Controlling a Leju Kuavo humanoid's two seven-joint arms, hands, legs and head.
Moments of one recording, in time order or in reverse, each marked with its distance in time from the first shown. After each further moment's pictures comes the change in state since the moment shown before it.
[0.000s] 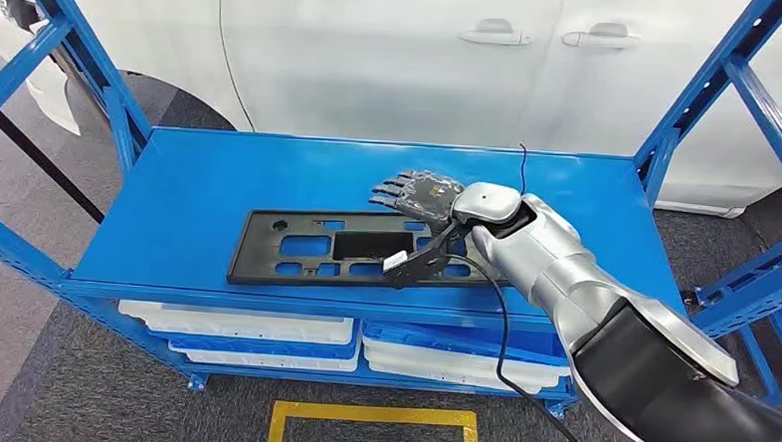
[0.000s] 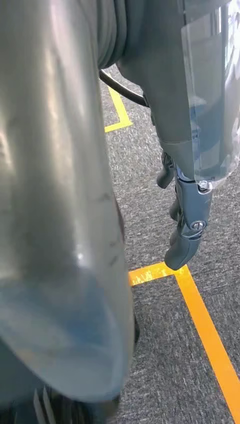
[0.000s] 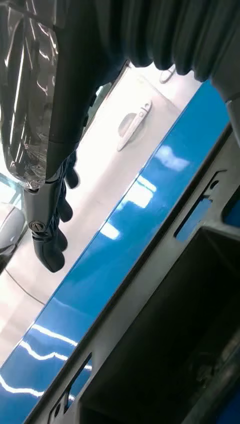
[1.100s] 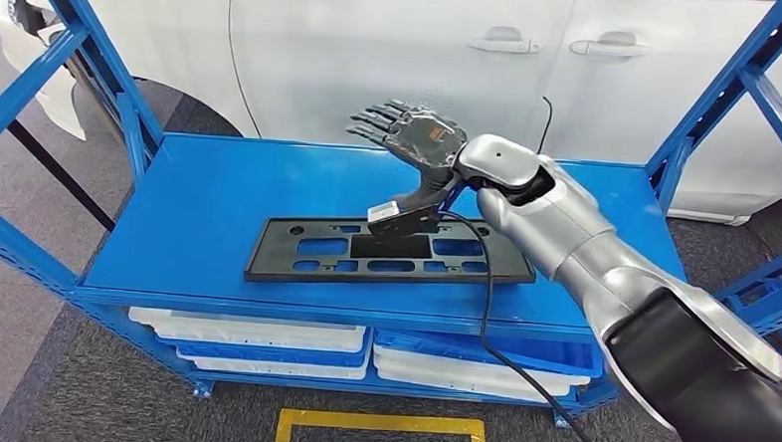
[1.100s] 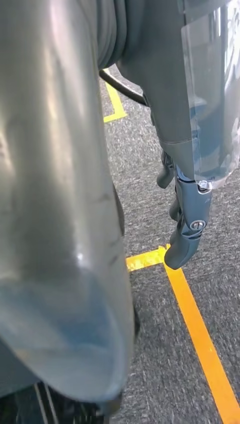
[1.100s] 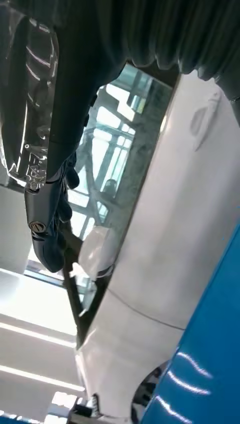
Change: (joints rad) left arm -0.017 0.000 0.012 0.000 -0.020 -0.006 -0.003; right arm -0.055 -0.054 -0.014 -0.197 -0.135 -0.096 0.098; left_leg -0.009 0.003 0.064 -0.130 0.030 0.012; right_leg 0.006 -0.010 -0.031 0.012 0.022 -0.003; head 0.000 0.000
